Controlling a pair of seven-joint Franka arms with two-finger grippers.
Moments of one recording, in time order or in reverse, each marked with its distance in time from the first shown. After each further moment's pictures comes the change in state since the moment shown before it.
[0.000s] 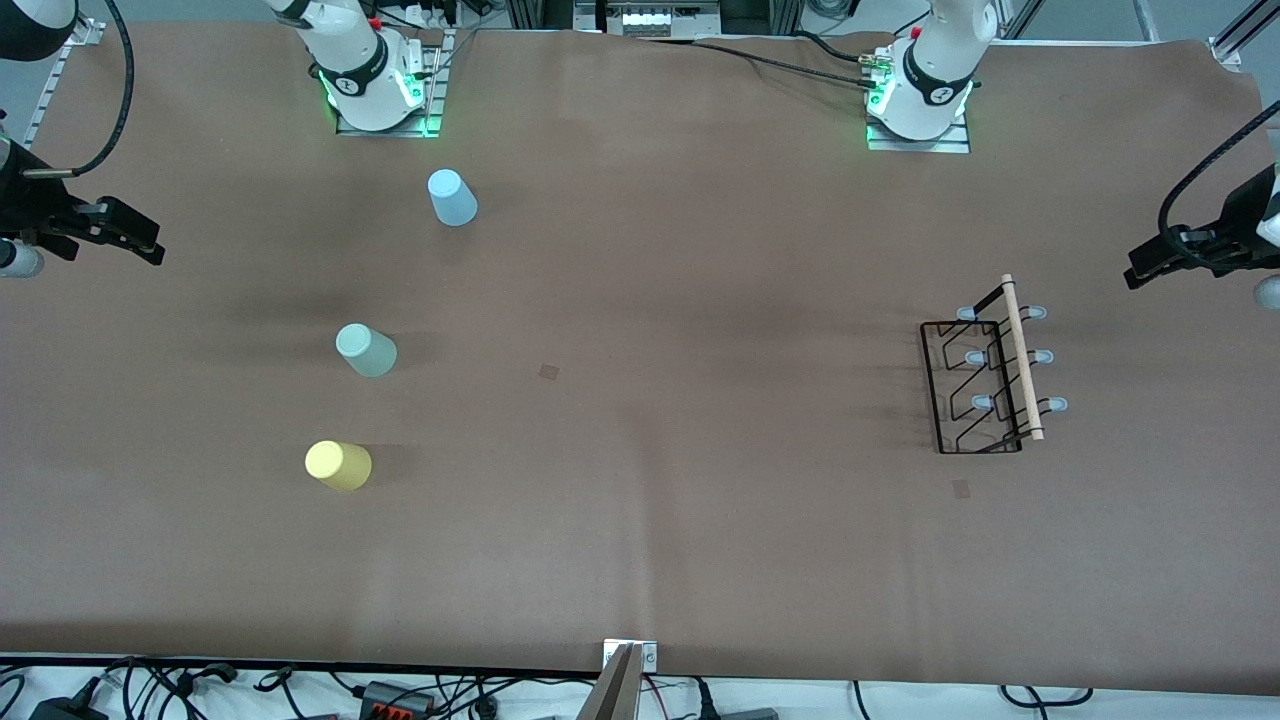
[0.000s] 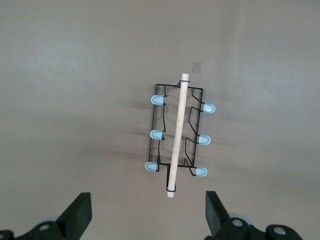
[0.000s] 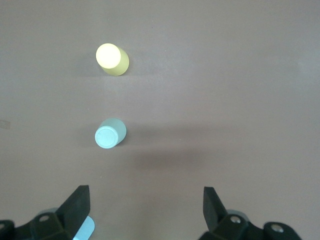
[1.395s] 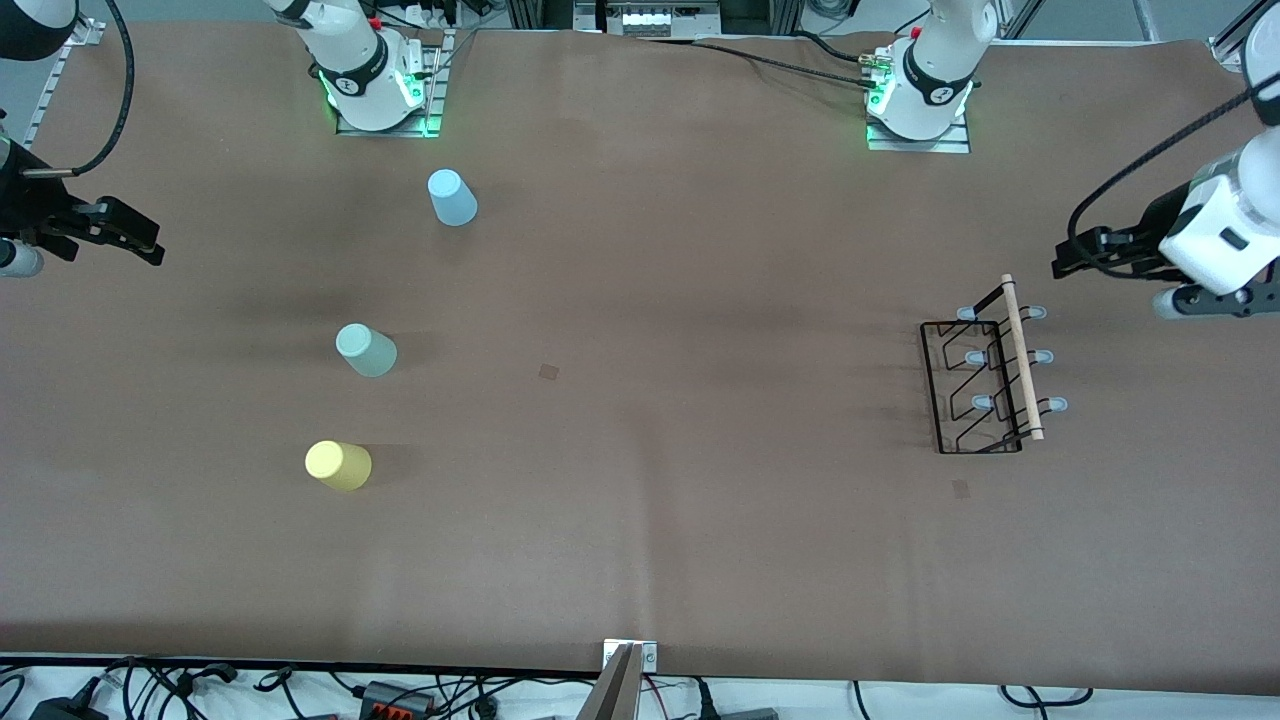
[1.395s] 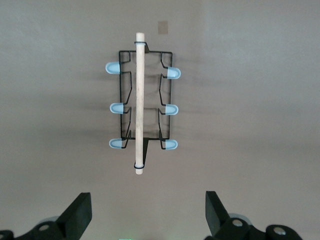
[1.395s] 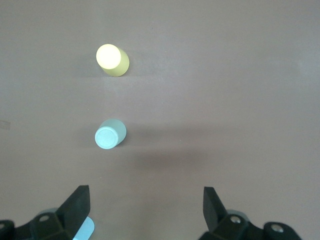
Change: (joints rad) left arm -0.014 0.063 -0.063 -0.002 -0.053 -0.095 0.001; right arm 0.000 -0.002 0.000 -0.003 0.000 0.005 -0.002
